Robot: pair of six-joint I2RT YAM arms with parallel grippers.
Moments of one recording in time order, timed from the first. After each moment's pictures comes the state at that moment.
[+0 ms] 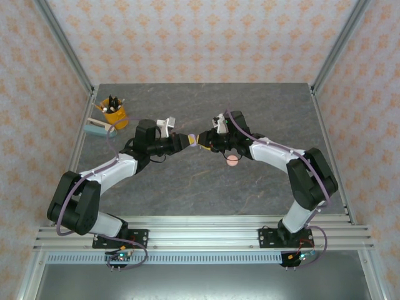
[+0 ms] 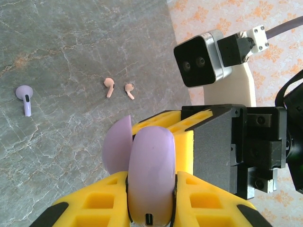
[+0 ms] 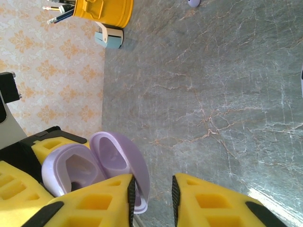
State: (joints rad) left arm -0.33 1.43 0.75 0.22 0.68 -0.83; right arm 0.53 1.69 1.03 0.02 -0.66 0.88
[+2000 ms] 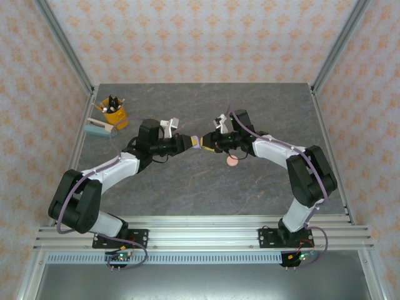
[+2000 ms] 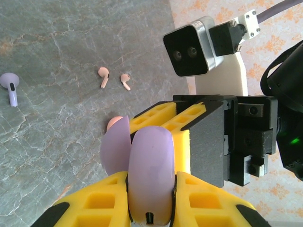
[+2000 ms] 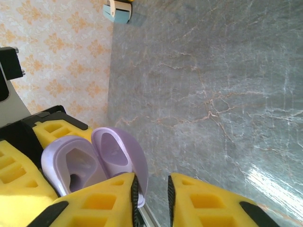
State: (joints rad) left arm -0.35 1.45 0.77 0.19 0.69 -0.84; right arm 0.47 1.71 1.04 -0.04 -0.83 0.75
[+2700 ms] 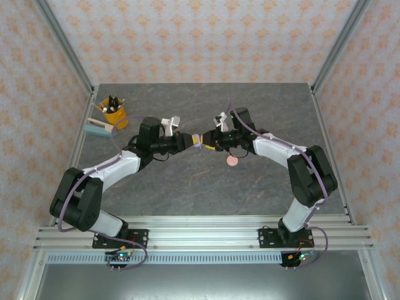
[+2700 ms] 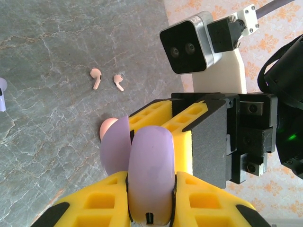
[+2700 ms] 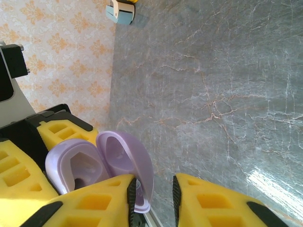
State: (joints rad) left arm -0.35 1.47 0.80 0.19 0.71 -0.84; right arm 0.46 1.71 1.07 -0.07 -0.85 0.75
